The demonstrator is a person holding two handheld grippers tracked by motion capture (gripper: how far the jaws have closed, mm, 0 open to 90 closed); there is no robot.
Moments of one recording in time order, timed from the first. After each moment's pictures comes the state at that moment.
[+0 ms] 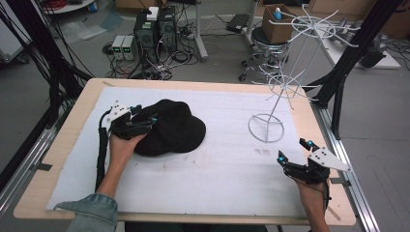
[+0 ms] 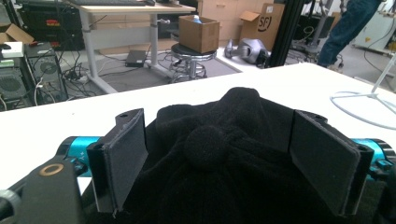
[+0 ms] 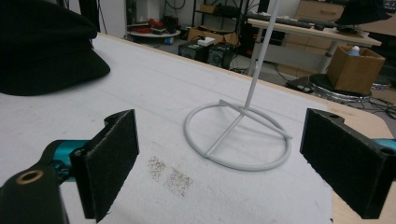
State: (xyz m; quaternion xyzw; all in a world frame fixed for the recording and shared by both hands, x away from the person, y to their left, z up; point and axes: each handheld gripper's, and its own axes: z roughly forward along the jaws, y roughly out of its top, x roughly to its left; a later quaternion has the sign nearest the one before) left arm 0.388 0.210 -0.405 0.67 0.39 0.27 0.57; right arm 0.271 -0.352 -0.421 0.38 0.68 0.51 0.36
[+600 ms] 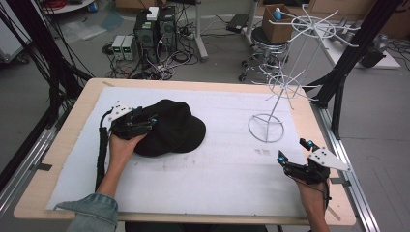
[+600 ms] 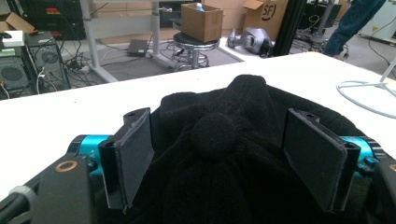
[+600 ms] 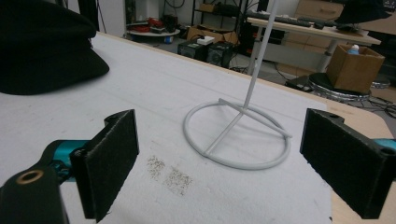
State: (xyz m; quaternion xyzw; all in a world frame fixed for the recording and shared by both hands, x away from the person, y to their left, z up) left arm 0.391 0.211 -0.410 0.68 0.40 0.26 0.55; right arm 0.271 -0.353 -0.421 0.38 0.68 0.51 0.36
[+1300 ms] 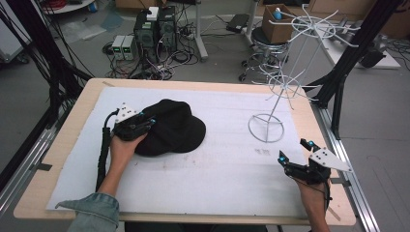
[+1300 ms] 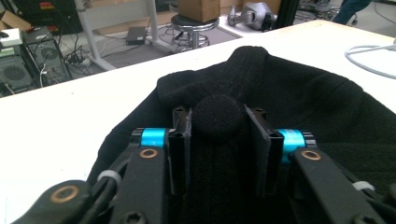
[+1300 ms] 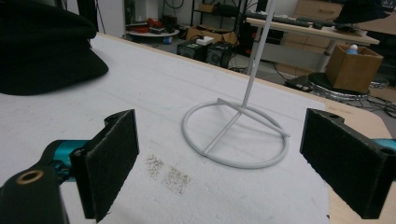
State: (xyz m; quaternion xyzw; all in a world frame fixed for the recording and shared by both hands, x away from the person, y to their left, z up) left arm 0.390 0.205 -0.415 0.72 0.38 0.27 0.52; right arm 0.270 -0.354 -0.421 0.39 0.68 0.51 0.36
